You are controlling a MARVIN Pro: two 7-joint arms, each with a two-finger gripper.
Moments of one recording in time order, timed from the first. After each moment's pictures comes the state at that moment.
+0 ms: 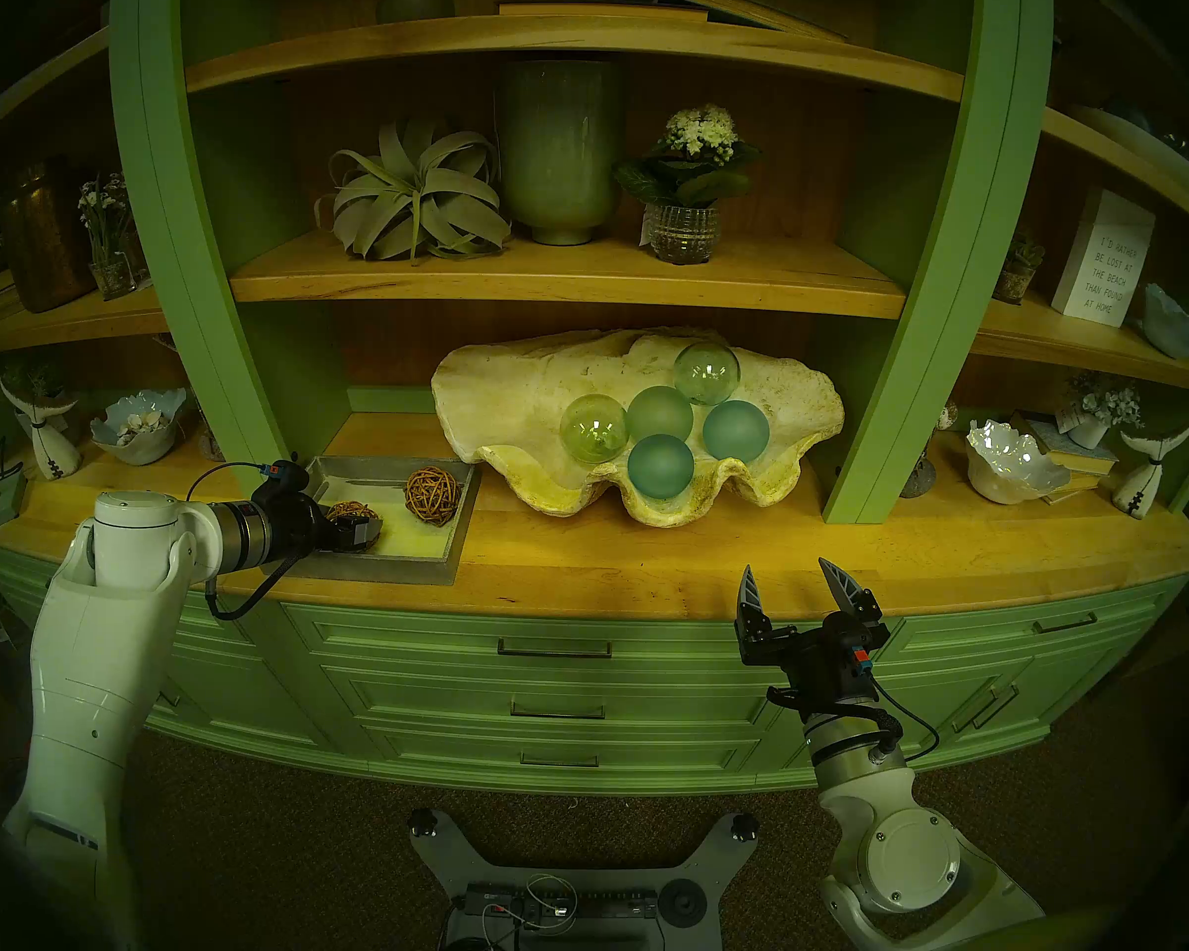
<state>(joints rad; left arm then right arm) 1.52 -0.93 -1.76 -1.55 -0.33 0.72 -0.68 -2.26 -1.14 1.37 -2.06 0.10 -0.30 -0.36</state>
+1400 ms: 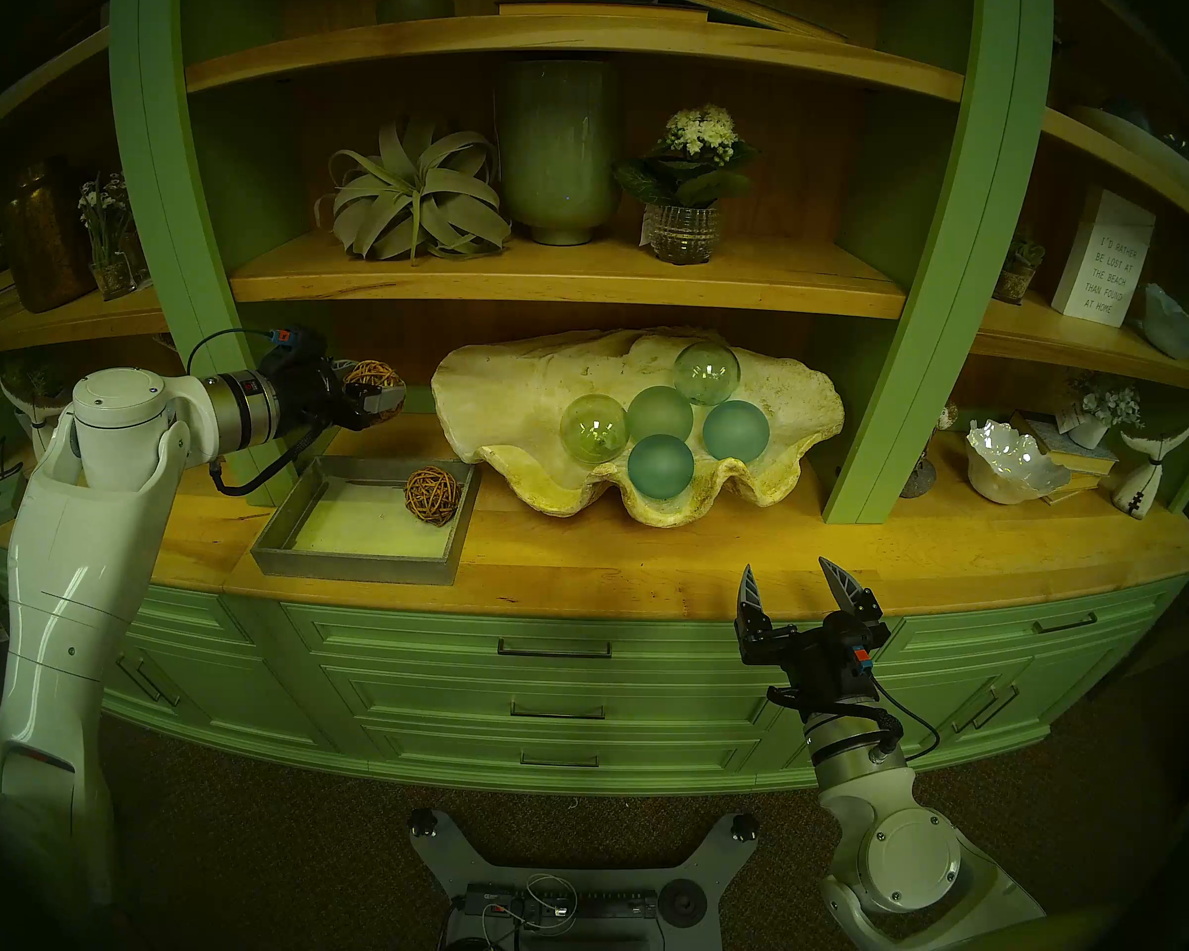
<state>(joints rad) 1.33 -0.87 -1.70 -1.70 -0.35 0.50 -0.74 -2.26 -1.14 1.37 -2.07 0.10 -0.30 -0.36</state>
